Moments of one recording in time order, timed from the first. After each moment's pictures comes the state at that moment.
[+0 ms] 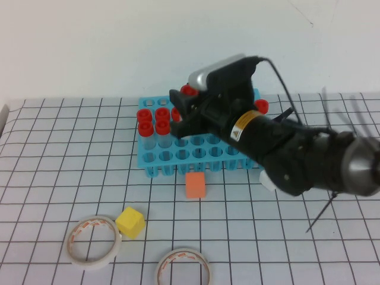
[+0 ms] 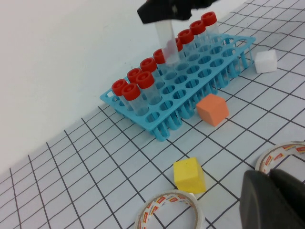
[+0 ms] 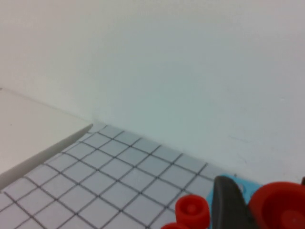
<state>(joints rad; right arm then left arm) 0.64 1.96 -1.26 -0.07 -0.53 0.14 0.14 -0.02 -0.33 -0.81 0.84 1.07</state>
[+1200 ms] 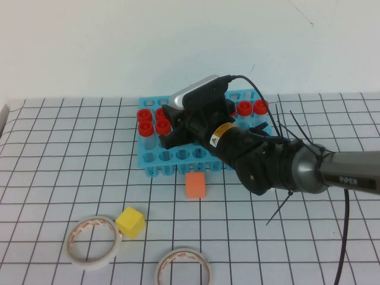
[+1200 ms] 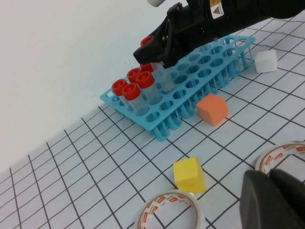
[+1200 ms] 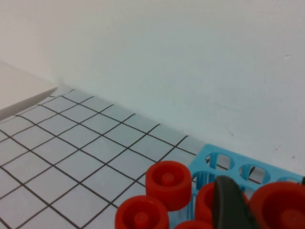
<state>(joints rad) 0.64 2.21 -1.45 0.03 -0.54 -0.03 0.14 -0.02 -0.33 -0.81 0.84 1.07</state>
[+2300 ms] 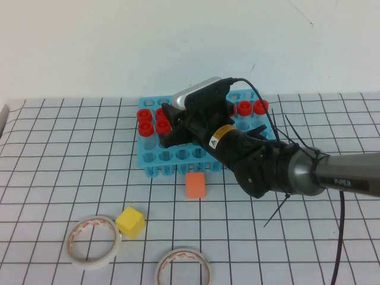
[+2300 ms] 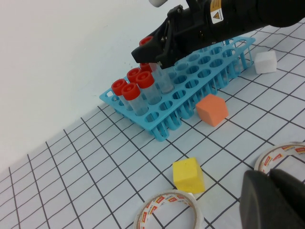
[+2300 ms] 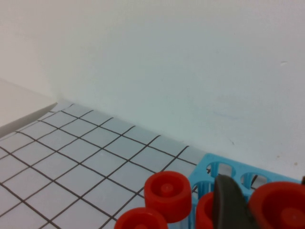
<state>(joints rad) 0.64 2.24 -1.46 0.03 -0.60 0.00 0.14 -0.02 -0.33 -0.81 0.84 1.07</state>
